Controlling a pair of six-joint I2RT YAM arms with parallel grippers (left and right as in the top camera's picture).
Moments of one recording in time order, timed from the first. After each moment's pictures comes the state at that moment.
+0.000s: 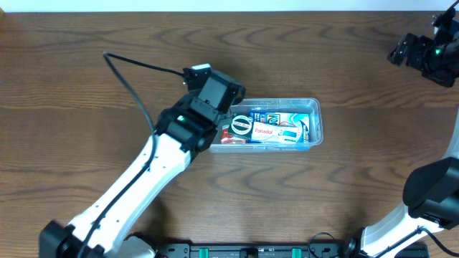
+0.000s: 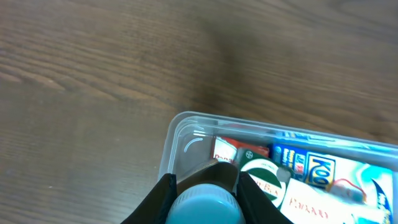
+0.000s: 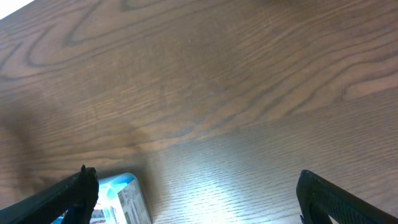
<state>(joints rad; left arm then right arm) -0.61 1.48 1.25 -0.77 -0.36 -0.71 -0.35 1.89 1.97 -1.23 -0.23 0.09</state>
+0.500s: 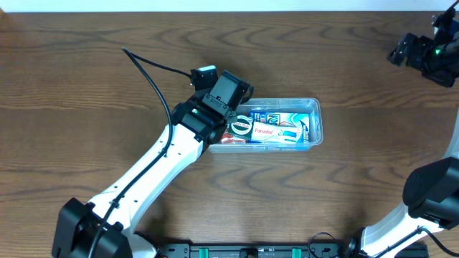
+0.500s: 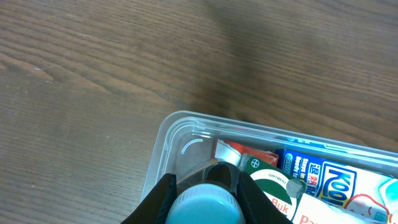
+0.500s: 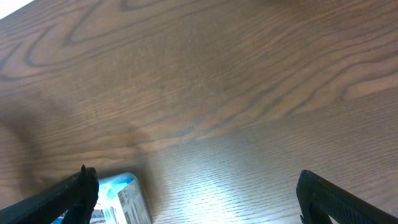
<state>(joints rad) -0.61 1.56 1.25 -0.74 -0.38 -0.75 -0.35 1.89 1.97 -1.23 -0.23 0.09</state>
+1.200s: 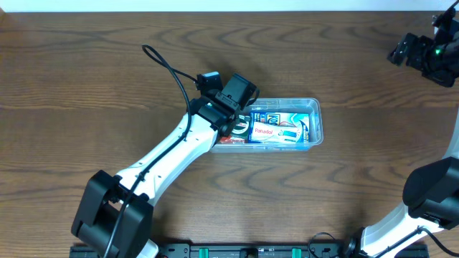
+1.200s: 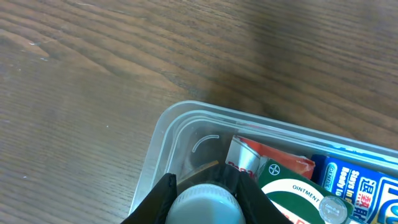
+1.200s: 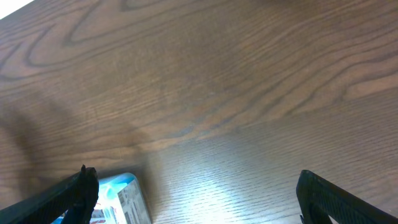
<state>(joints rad) -0.62 1.70 1.25 -0.74 -0.41 -0.81 -0.35 1.89 1.97 -1.23 -0.23 0.09</state>
